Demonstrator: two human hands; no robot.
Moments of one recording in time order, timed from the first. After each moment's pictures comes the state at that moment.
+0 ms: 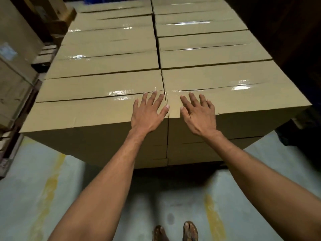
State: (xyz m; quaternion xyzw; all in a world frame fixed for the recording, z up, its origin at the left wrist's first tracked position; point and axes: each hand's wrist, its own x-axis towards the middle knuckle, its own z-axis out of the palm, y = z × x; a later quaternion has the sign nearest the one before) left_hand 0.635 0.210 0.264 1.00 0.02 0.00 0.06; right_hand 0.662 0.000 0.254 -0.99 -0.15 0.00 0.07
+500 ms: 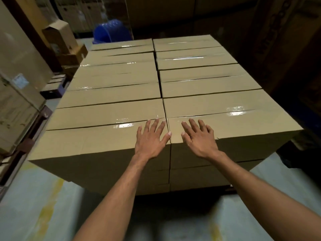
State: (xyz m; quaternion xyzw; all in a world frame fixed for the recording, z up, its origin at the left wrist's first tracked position) left_hand 0.637 0.213 0.275 1.00 0.01 -0.03 0.07; right_hand 0.671 -0.004 0.268 -0.98 -0.17 0.03 0.08
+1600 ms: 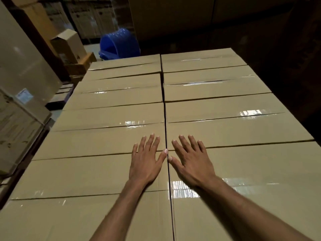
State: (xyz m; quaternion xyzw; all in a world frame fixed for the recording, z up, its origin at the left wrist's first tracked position) left_hand 0.836 0.264 0.268 0.99 0.08 0.01 0.11; right_hand 0.871 0.069 0.277 -0.96 -0.24 0.06 0.13
